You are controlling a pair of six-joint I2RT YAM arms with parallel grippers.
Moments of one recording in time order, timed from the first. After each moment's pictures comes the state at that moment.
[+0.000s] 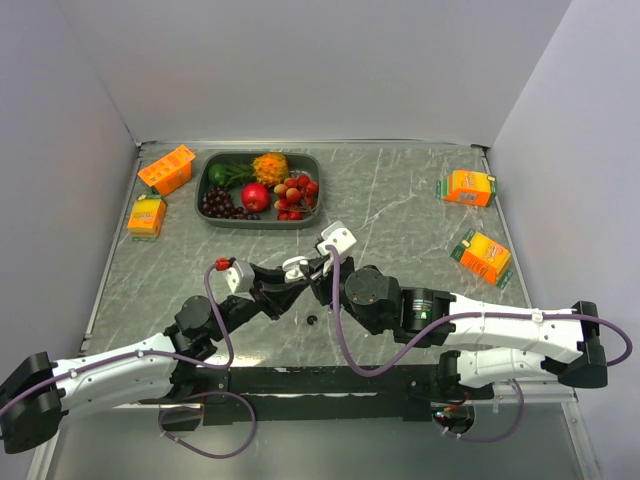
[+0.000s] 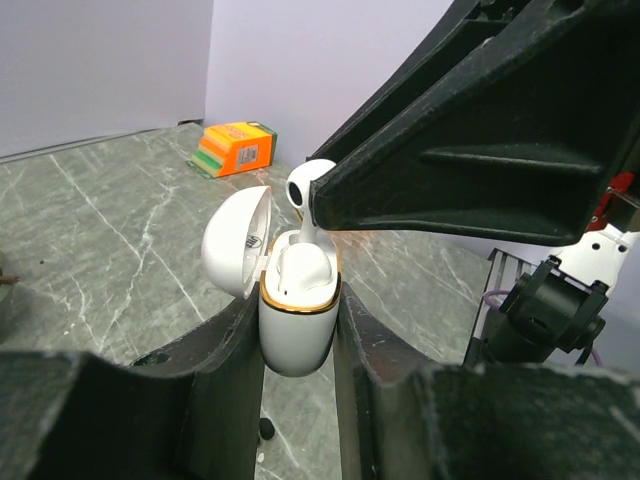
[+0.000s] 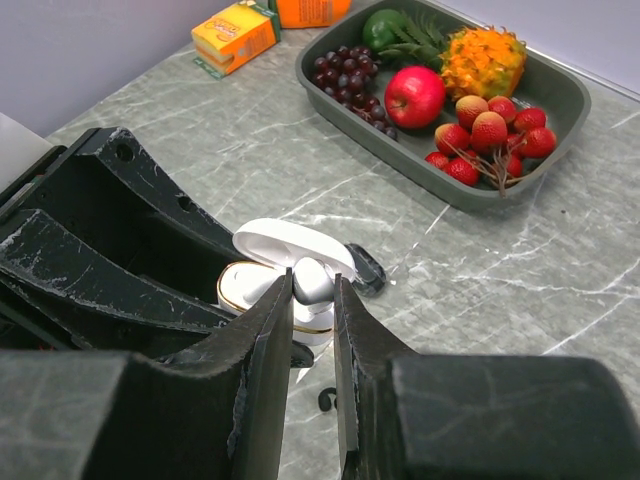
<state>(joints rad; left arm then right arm) -1.01 0.76 0.22 0.84 -0.01 -0.24 1.36 1.09 1.00 -0.15 0.63 0.17</state>
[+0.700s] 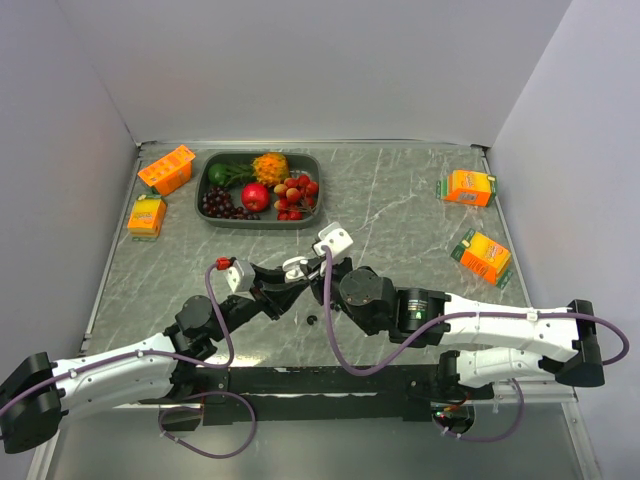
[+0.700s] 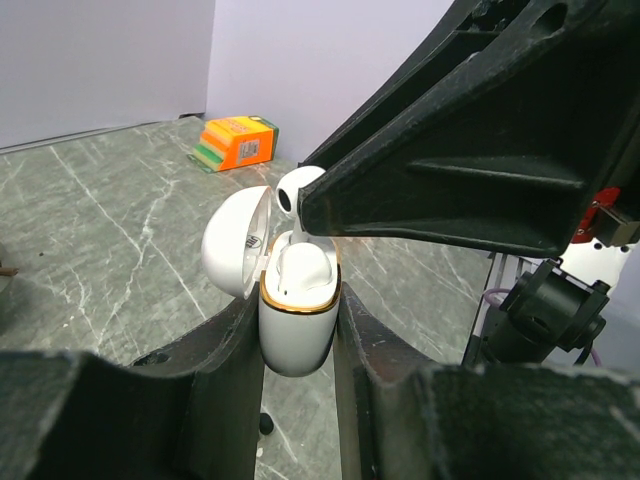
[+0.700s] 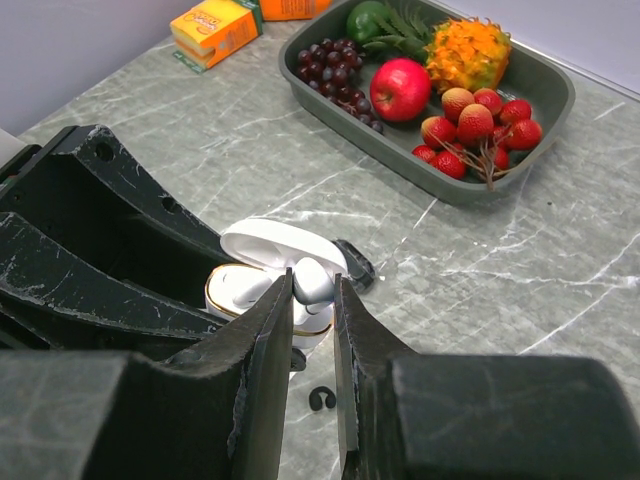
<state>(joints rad) -1.01 0.75 0.22 0.83 -0.02 -0.26 1.36 1.11 1.00 -0.15 0.67 0.17</state>
